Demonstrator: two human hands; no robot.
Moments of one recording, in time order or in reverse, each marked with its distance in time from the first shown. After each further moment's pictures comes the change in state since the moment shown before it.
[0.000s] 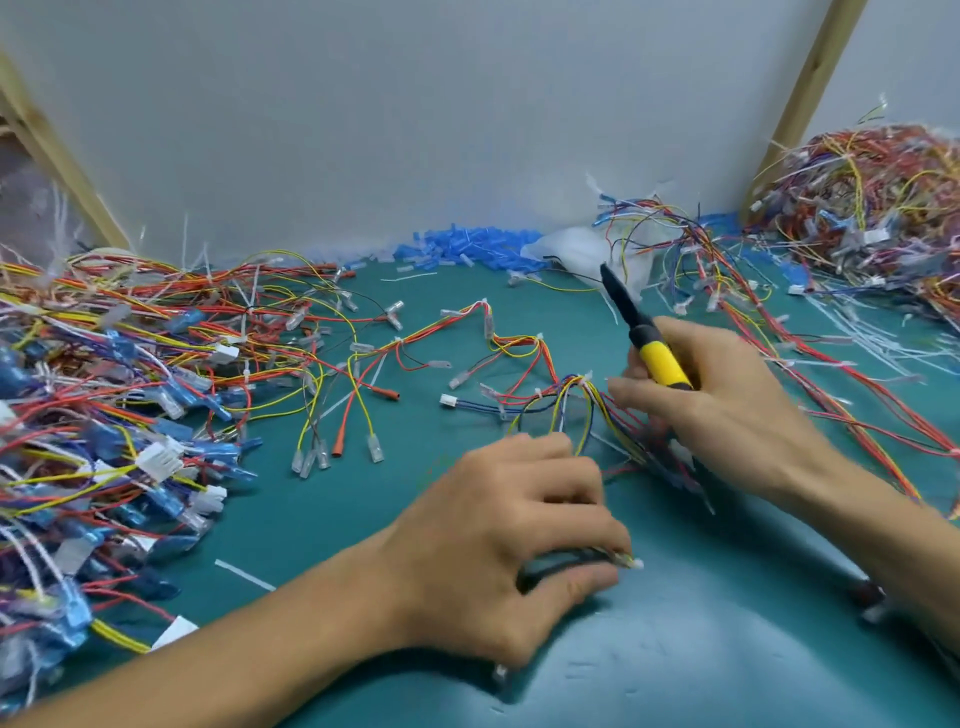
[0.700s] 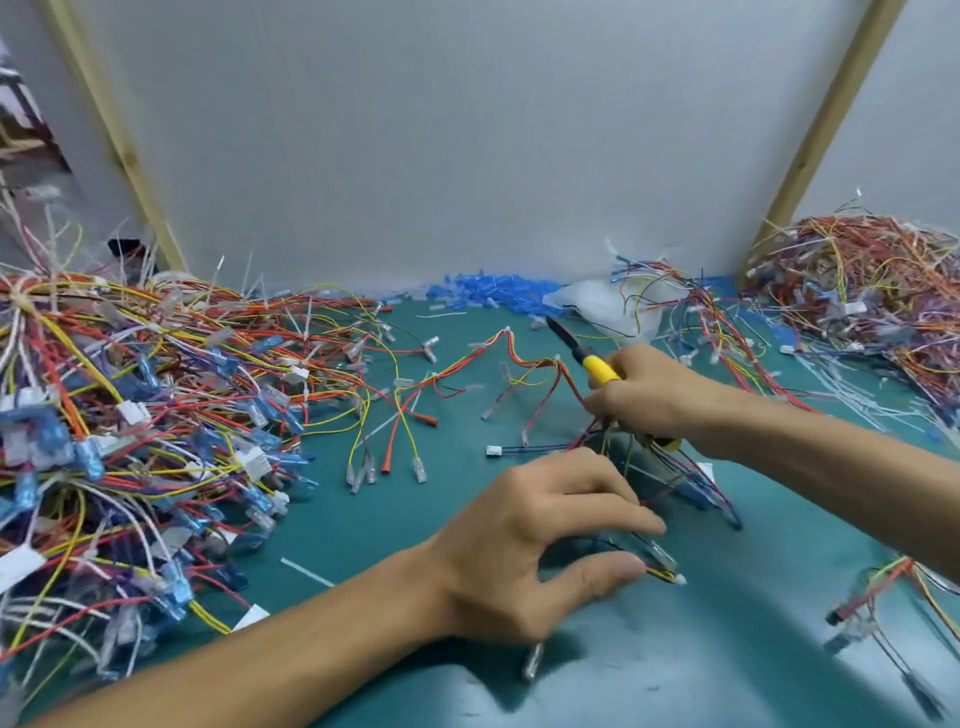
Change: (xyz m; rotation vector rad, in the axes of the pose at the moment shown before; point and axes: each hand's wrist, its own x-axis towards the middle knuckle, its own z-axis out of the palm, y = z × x) left_hand -0.007 0.005 -0.010 -0.284 0.165 -0.006; right_hand 0.058 -0.041 0.021 -0.285 -0.269 0.275
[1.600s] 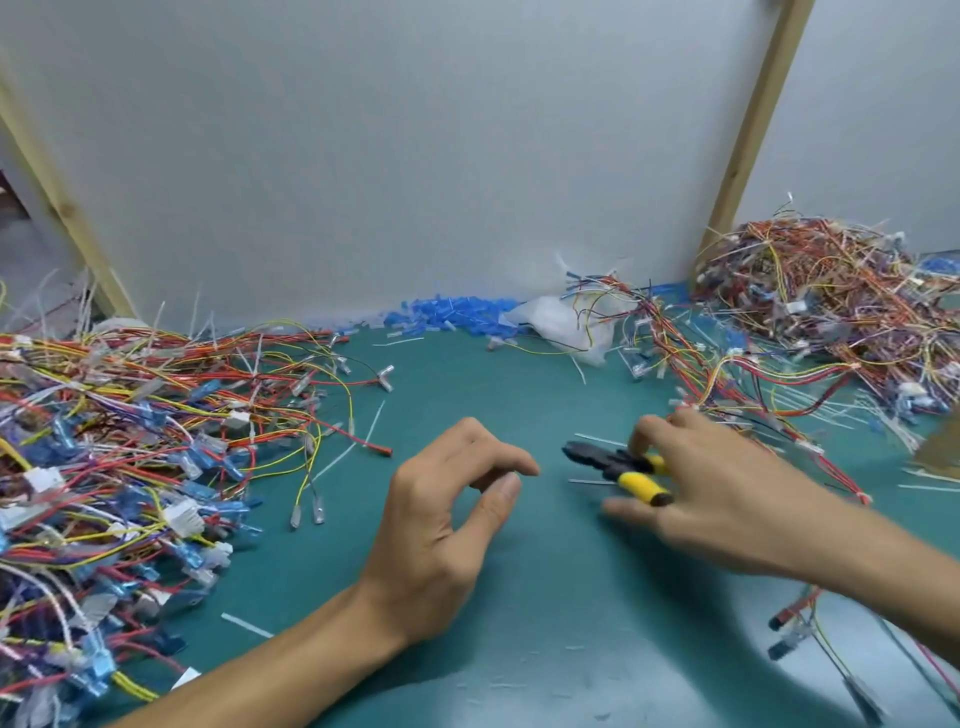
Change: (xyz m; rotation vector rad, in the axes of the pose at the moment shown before) left_hand 0.008 -0.010 -0.001 0.081 0.363 -0.178; right_hand -0.089 0.056 -0.018 -0.542 0.081 -0.074
